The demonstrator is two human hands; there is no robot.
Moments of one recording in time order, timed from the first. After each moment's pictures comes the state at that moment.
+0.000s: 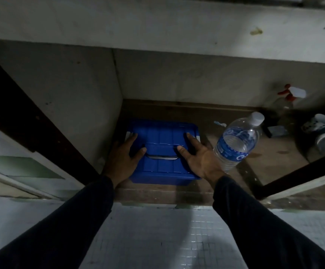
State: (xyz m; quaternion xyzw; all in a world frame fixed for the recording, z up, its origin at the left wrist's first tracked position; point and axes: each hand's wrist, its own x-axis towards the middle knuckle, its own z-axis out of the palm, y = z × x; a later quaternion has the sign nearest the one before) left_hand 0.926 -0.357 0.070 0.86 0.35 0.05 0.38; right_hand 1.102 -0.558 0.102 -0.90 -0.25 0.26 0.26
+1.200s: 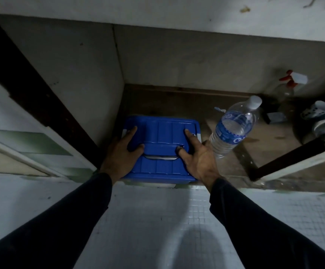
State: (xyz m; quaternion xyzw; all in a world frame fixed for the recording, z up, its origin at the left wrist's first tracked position) left_hand 0.888 -0.387 0.076 0.83 0.38 0.05 0.41; right_hand 1.057 -0.588 0.084 -0.91 -0.26 0.18 0.28
